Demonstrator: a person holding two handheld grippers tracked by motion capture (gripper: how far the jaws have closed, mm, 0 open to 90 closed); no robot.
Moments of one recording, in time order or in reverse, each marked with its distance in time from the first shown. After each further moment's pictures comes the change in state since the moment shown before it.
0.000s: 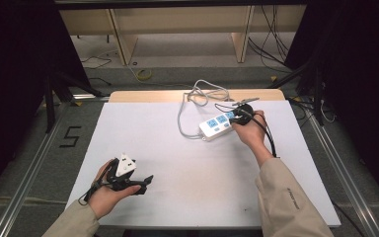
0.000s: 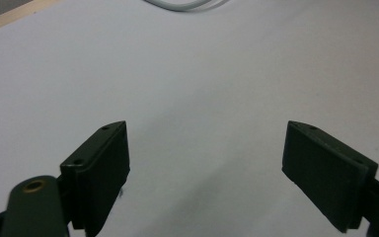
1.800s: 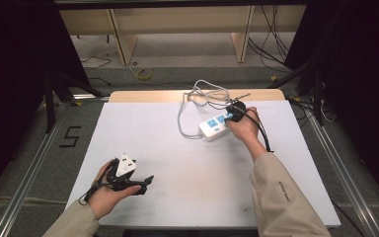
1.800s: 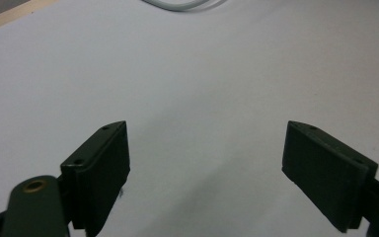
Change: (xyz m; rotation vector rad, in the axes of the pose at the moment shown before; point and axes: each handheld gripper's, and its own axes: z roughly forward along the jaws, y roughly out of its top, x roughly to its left) left arm 0.000 0.000 0.000 0.003 -0.006 0.002; right arm 0.007 0.016 0.018 0.082 0.018 -0.010
